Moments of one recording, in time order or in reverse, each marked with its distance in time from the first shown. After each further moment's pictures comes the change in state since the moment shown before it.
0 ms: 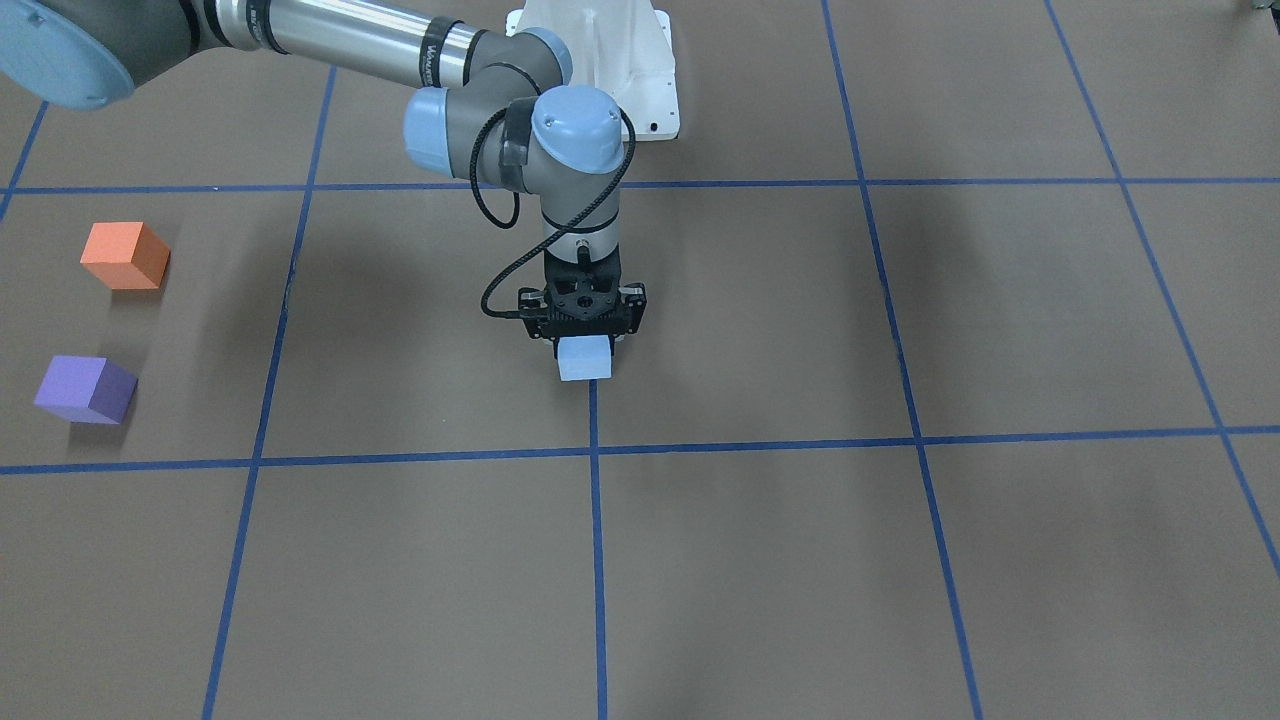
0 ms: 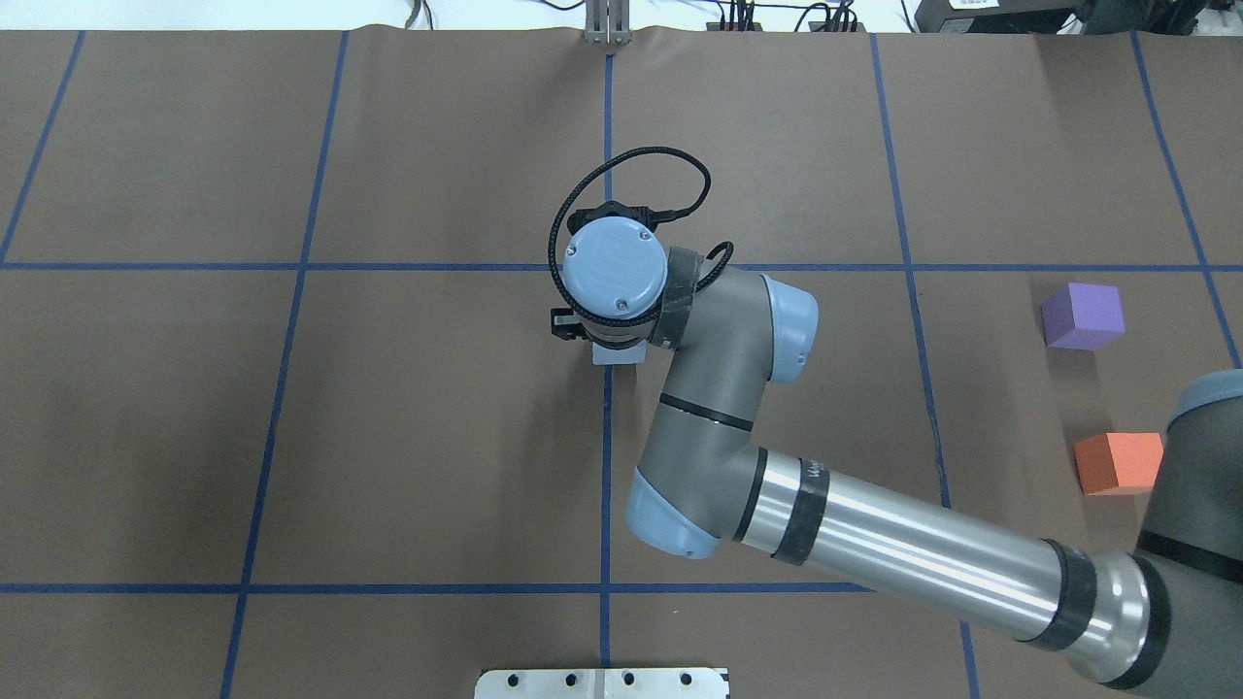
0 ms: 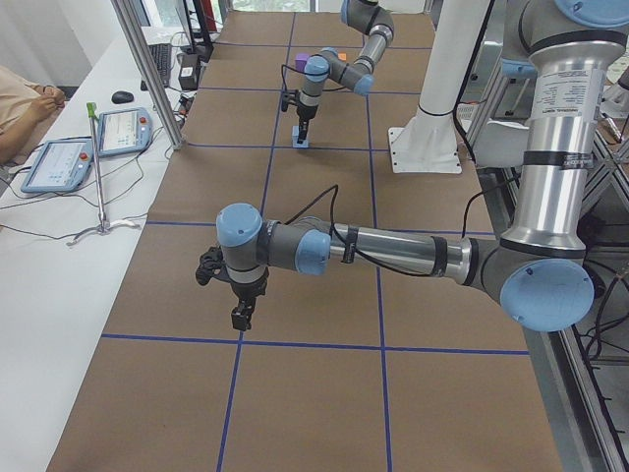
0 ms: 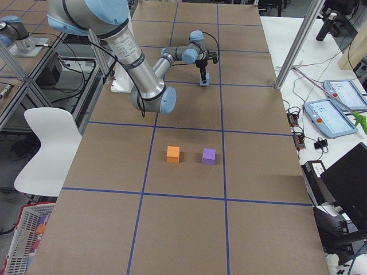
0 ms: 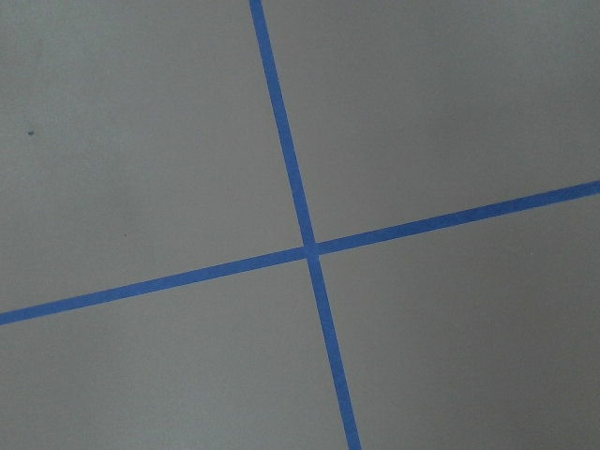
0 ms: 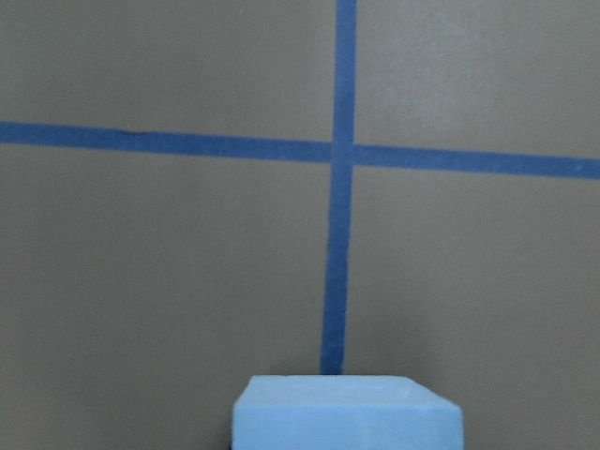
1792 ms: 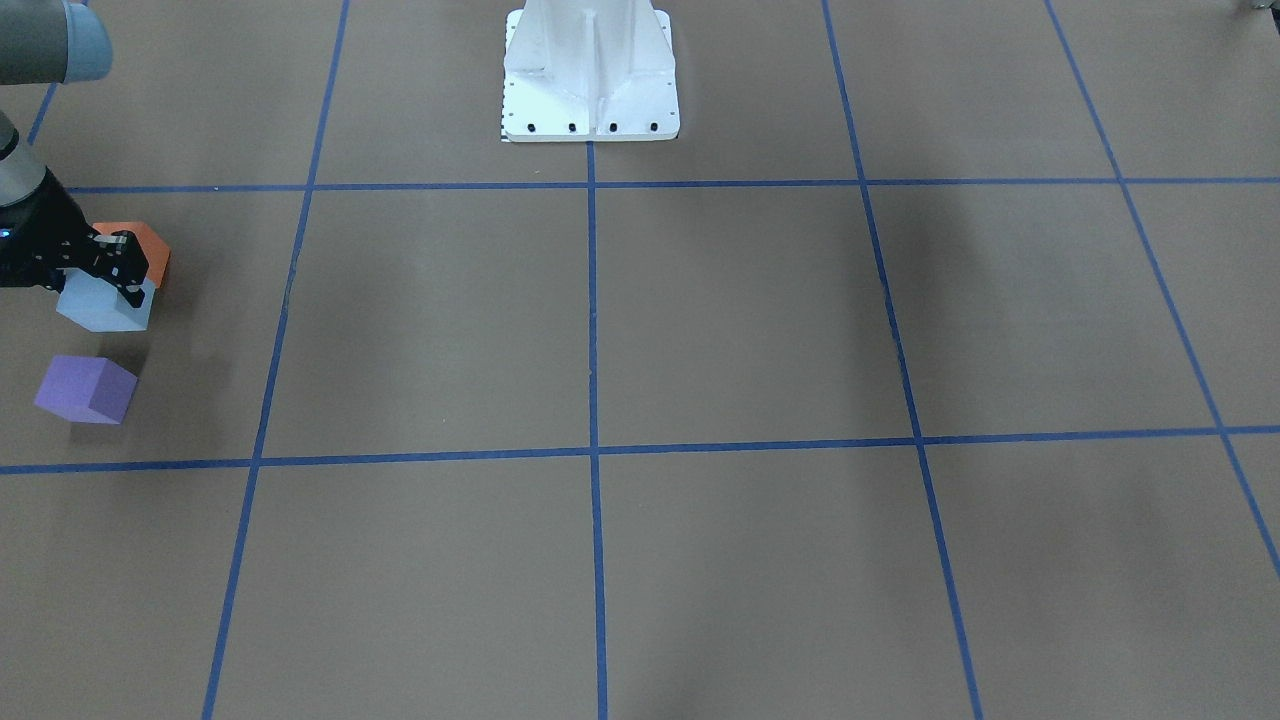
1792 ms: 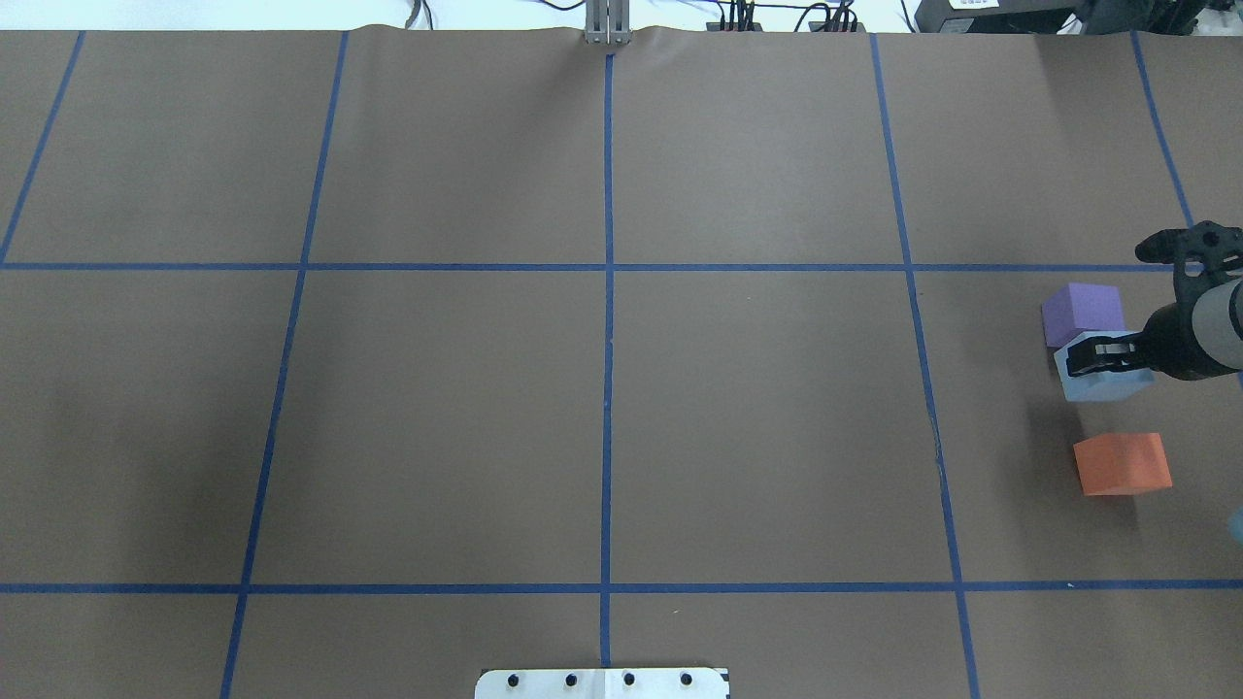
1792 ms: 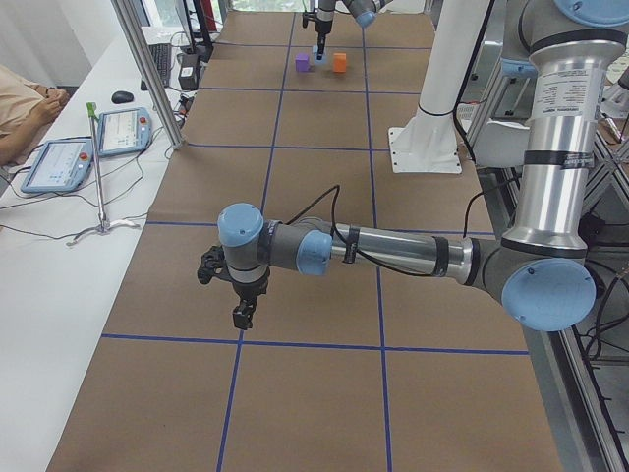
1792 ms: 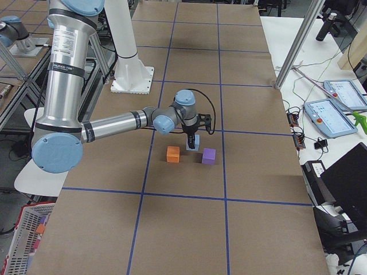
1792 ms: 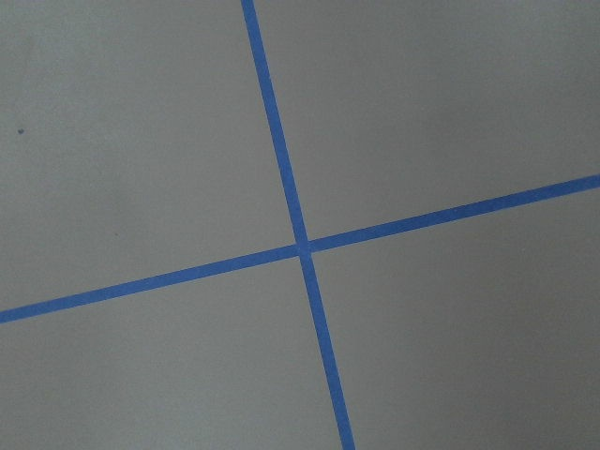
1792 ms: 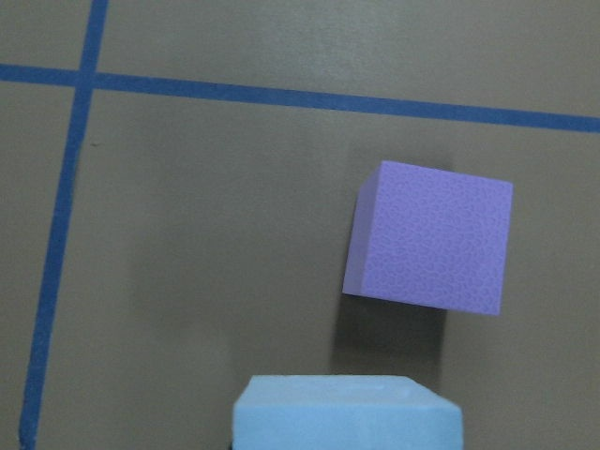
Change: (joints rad) left arm 0.004 0.005 -0.003 -0.011 -0.009 0.000; right arm 0.379 -0.963 0.362 0.457 0.304 -0.258
